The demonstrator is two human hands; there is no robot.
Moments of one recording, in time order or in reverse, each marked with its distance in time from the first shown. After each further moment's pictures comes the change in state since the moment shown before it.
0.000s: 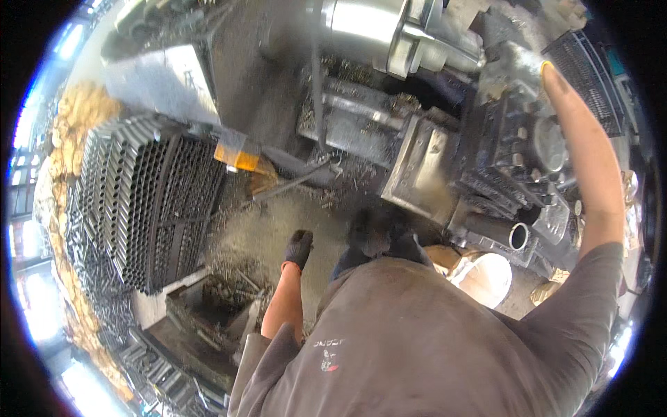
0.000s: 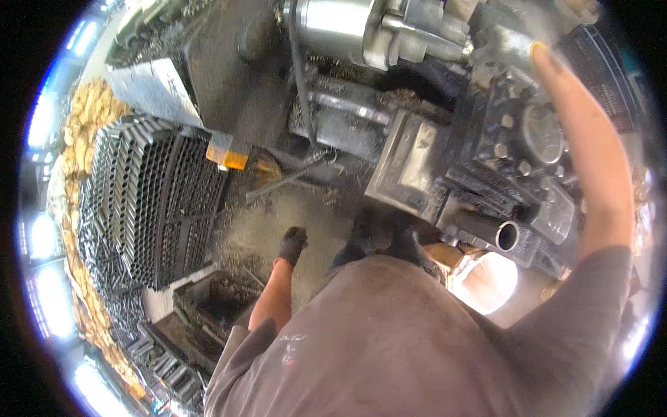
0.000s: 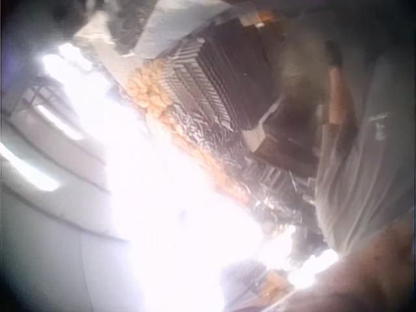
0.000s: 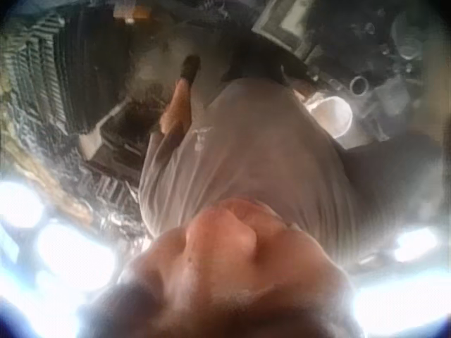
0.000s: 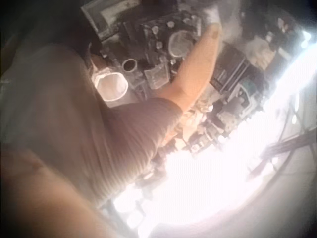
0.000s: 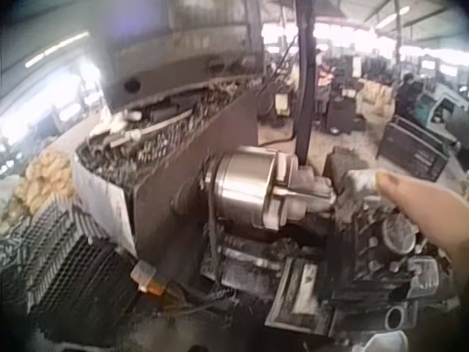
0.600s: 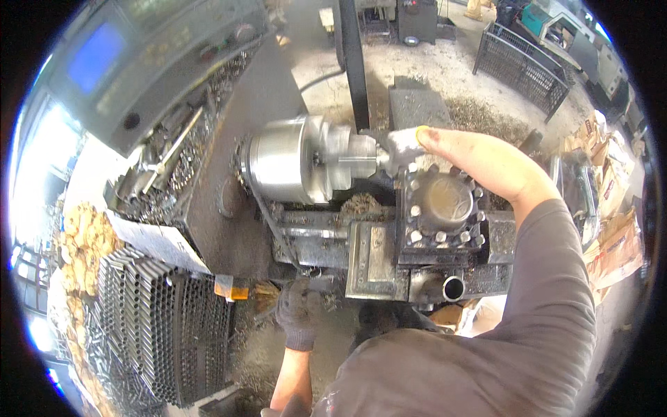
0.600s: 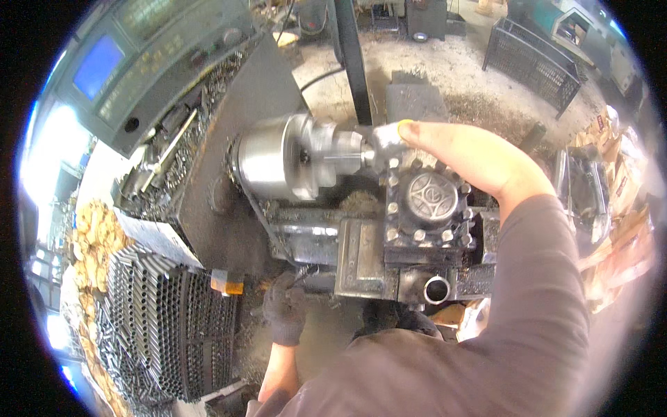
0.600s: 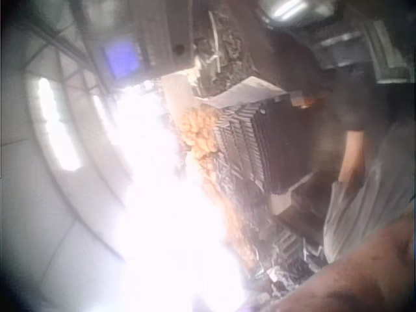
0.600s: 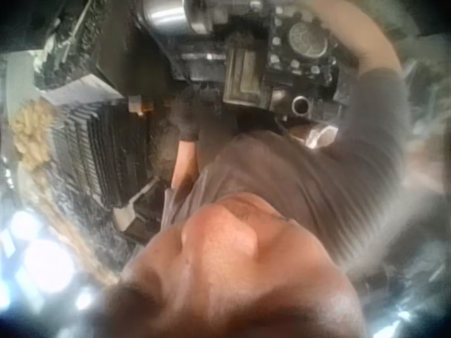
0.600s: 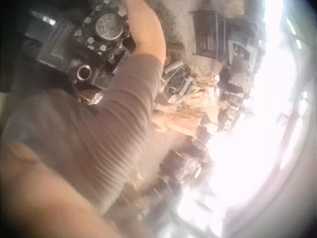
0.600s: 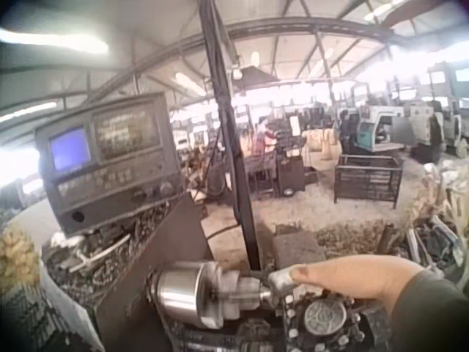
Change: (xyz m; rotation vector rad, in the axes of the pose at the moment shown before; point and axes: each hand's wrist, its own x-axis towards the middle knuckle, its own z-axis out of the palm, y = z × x) left_hand -0.117 0.341 0.122 0.743 0.362 1.237; right_hand -0.002 -0.006 -0.004 -0.343 -0.201 0.008
